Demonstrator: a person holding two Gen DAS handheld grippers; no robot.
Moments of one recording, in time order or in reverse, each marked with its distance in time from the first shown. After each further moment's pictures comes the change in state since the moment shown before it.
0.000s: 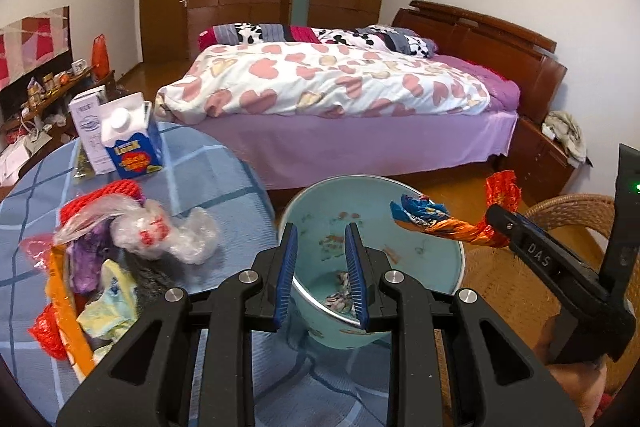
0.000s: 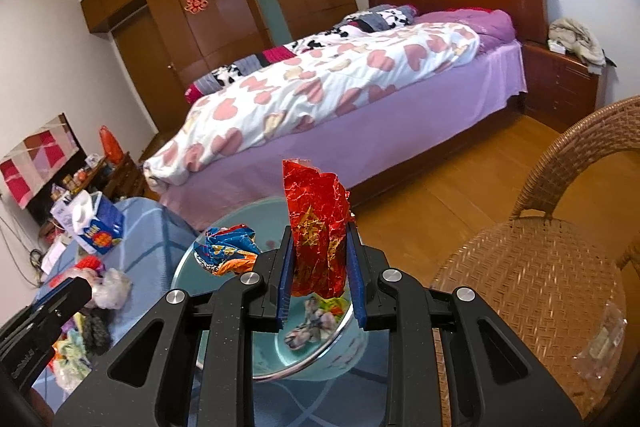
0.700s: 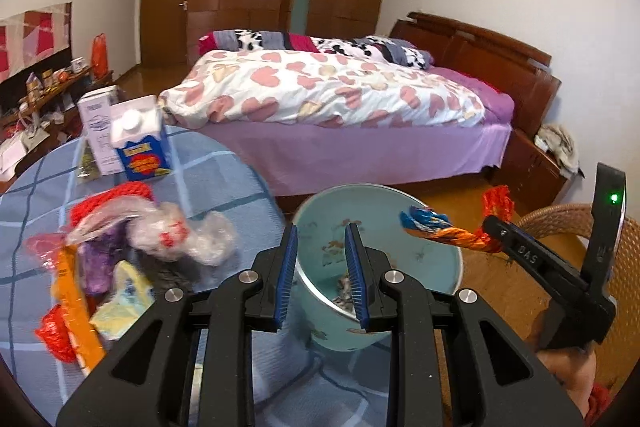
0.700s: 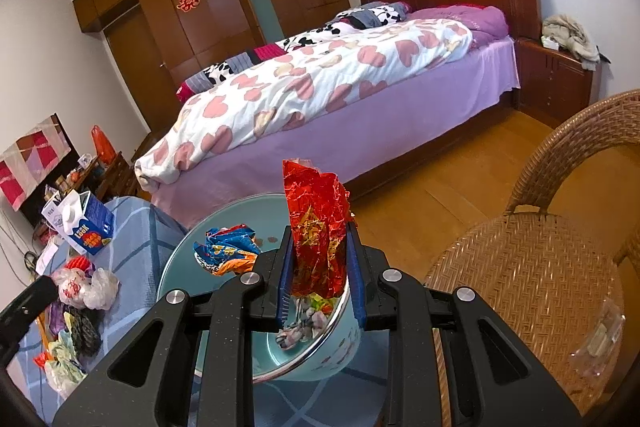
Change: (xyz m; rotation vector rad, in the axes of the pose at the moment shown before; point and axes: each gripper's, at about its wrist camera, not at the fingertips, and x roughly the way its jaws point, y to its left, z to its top) left arm -0.025 0.028 0.000 -0.045 -0.039 -0.027; right arm 0.003 -0.004 -0.003 0.013 0.002 -0.016
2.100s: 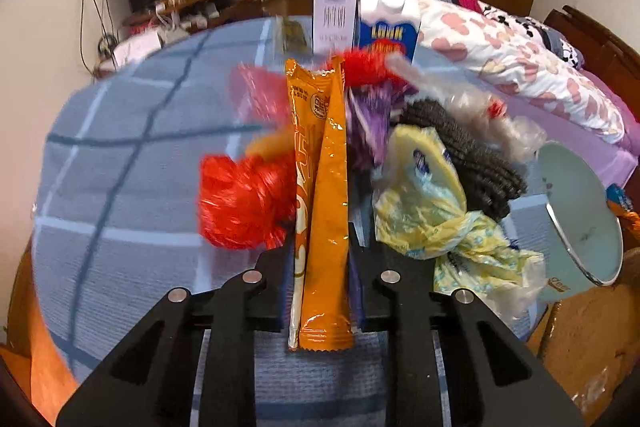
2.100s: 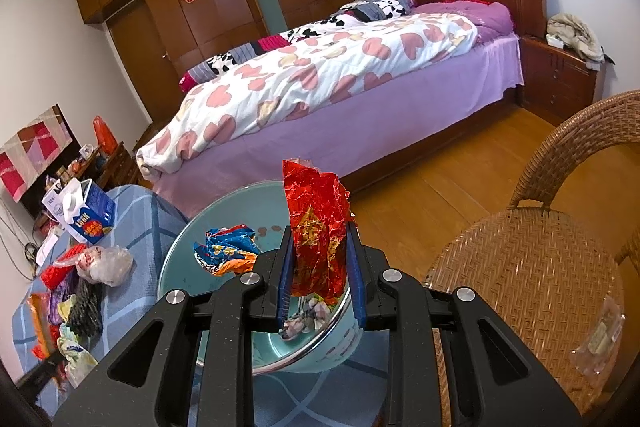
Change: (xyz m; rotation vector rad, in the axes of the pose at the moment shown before) left arm -0.014 0.151 -0.075 -0.264 0.185 0.466; right arm 0.003 0.007 -0.005 -0.021 0.033 0.000
